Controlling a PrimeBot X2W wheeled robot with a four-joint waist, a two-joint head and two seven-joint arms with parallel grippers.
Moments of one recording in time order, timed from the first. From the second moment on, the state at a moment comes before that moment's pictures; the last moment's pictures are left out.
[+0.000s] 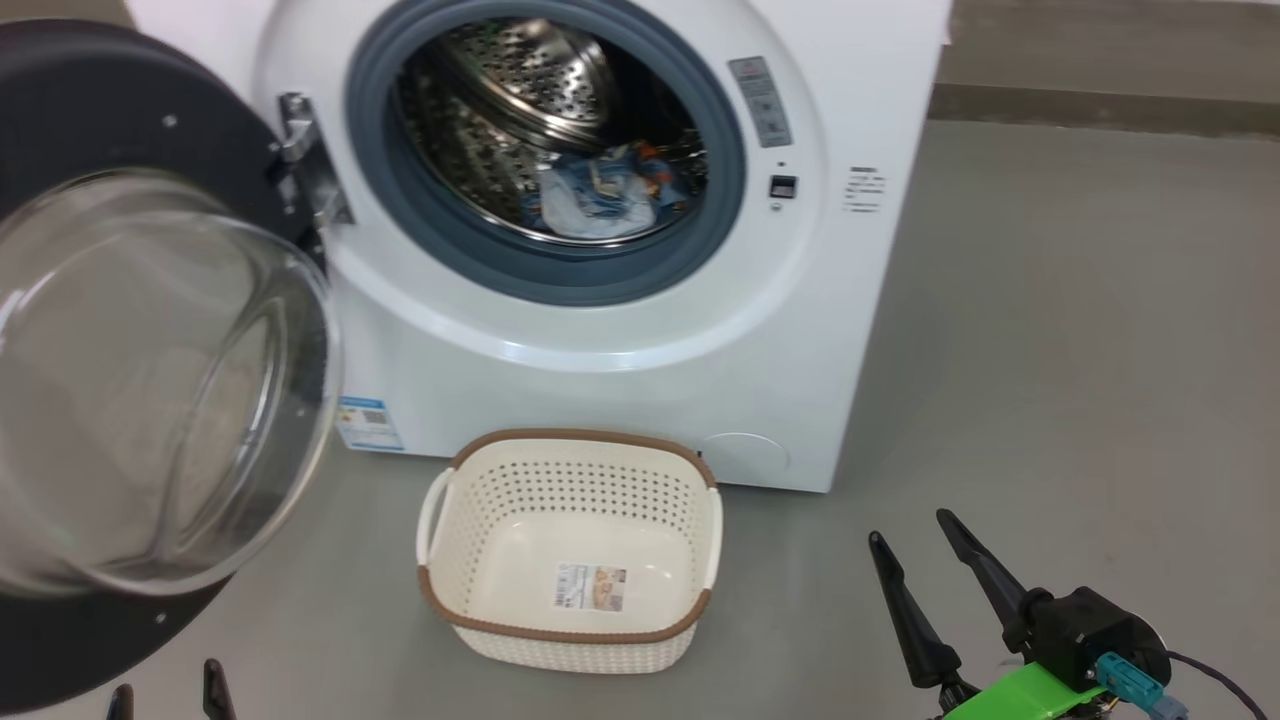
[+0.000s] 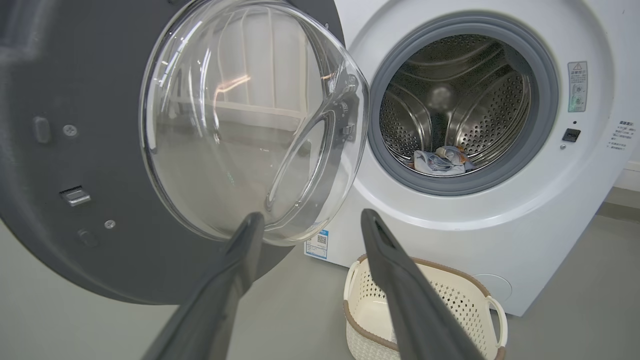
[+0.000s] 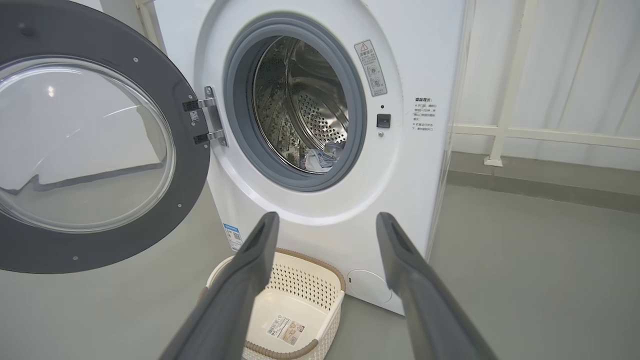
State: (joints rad) left arm 0.25 0.05 0.09 -0.01 -0.23 0.05 -0.25; right arm -0.02 -0.10 0.13 0.15 0.19 0.13 -0.25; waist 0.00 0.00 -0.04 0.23
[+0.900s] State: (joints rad) left arm 0.27 0.05 0.12 -0.01 -0.24 0.10 -0.25; right arm -0.02 -0.08 0.16 0.16 0.17 0.13 -0.25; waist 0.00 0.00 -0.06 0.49
